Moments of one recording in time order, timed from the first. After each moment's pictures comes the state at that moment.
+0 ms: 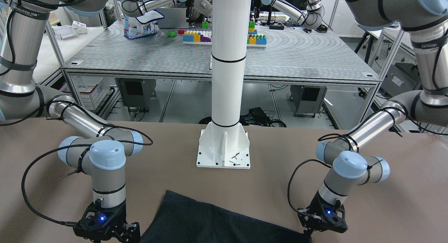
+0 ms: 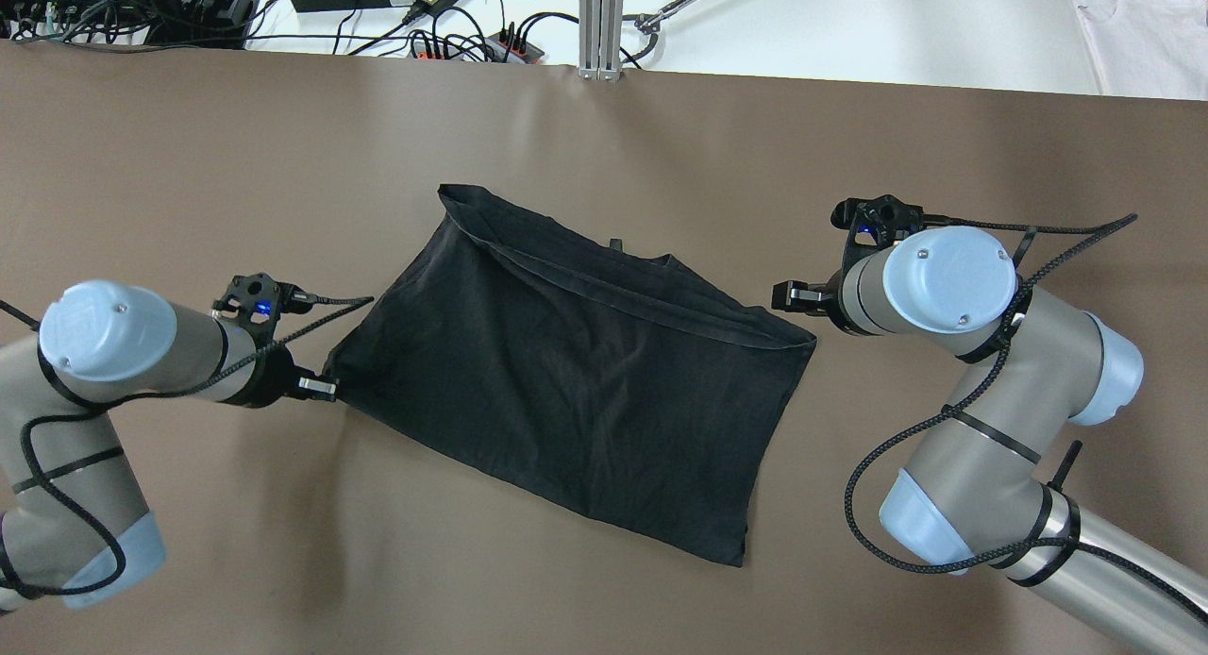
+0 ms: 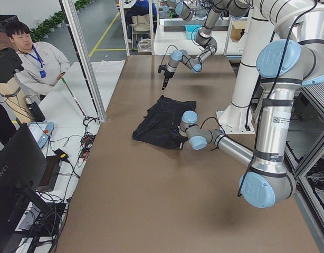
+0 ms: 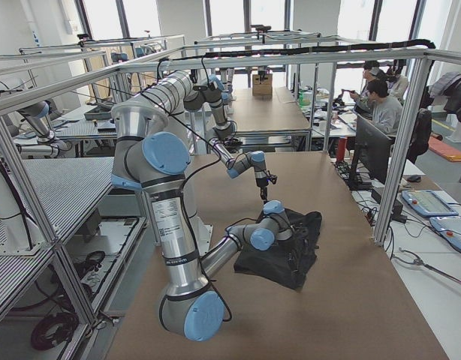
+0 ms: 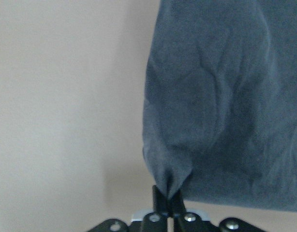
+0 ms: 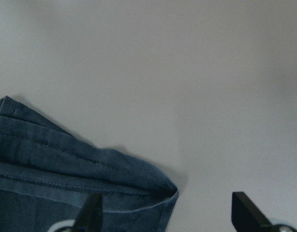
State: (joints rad) left arm -0.66 -1.77 -1.82 -2.07 -1.92 -1.02; right arm 0.74 -1.20 1.84 -1.41 1.69 1.17
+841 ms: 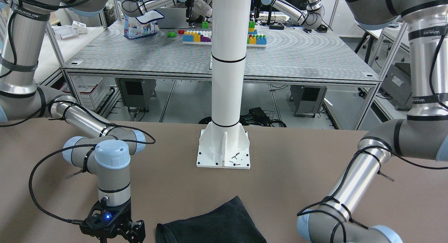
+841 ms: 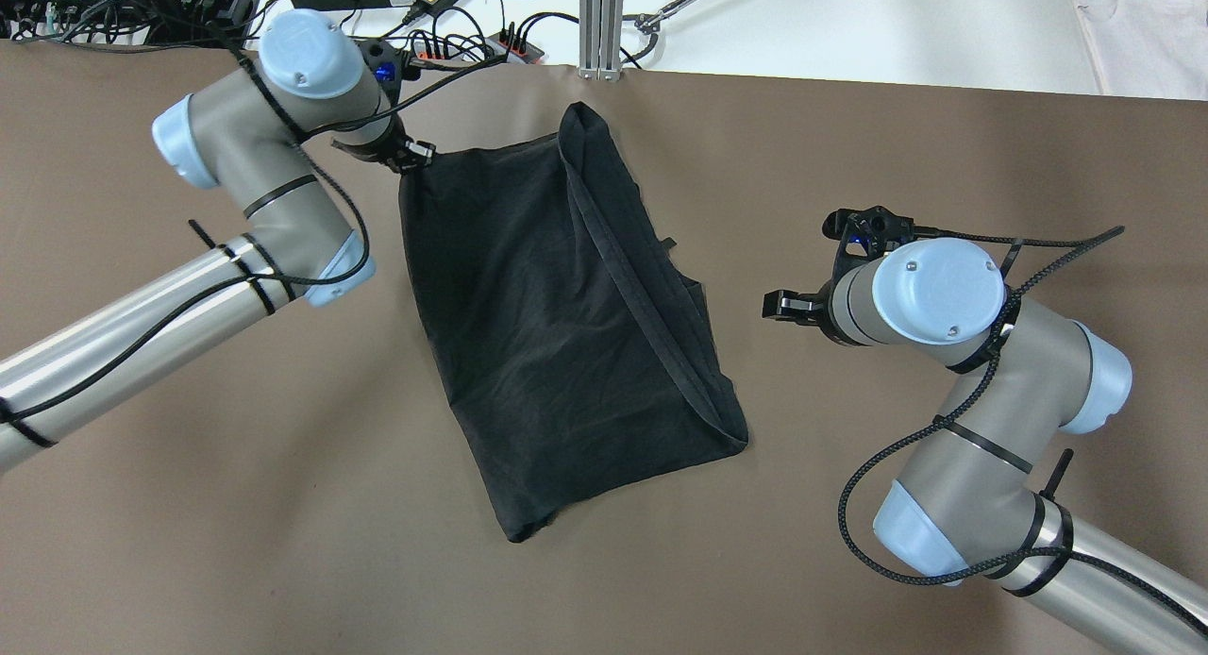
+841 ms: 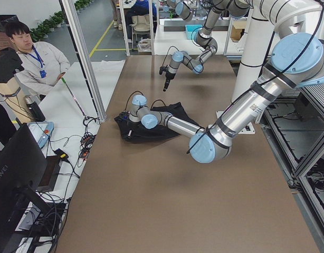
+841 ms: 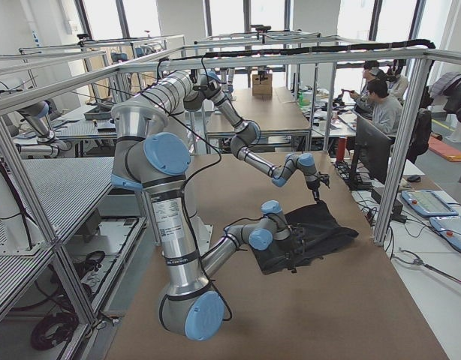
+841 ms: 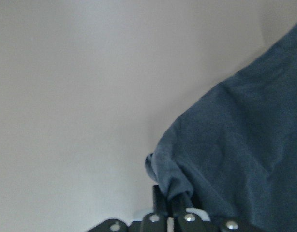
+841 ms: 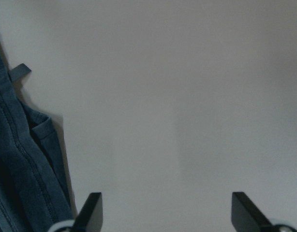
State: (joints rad) left arm -0.92 -2.43 -1.06 -1.99 -1.85 -0.79; right arm 0.71 -1.20 1.84 -1.41 1.69 1.20
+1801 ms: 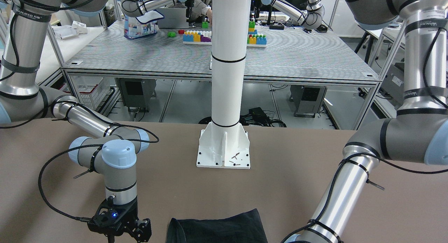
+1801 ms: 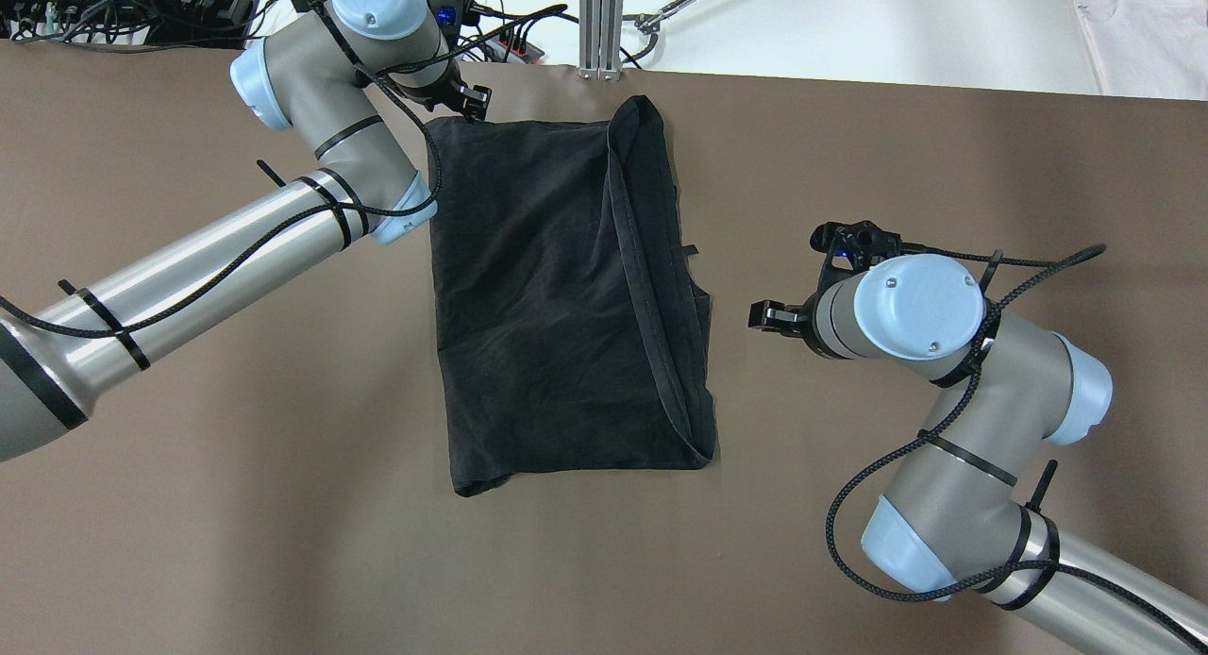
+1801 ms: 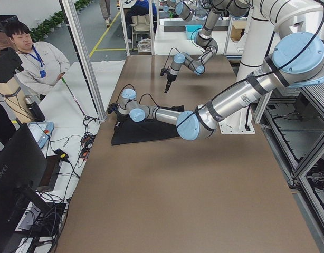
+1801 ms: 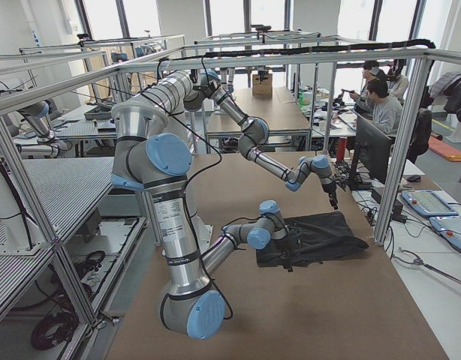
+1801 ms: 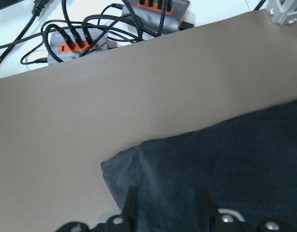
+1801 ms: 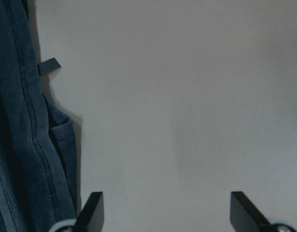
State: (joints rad) left arm -0.94 -2.66 -0.72 -2.18 -1.85 -0.71; right arm 0.68 -1.19 1.84 -1.41 1.68 1.27
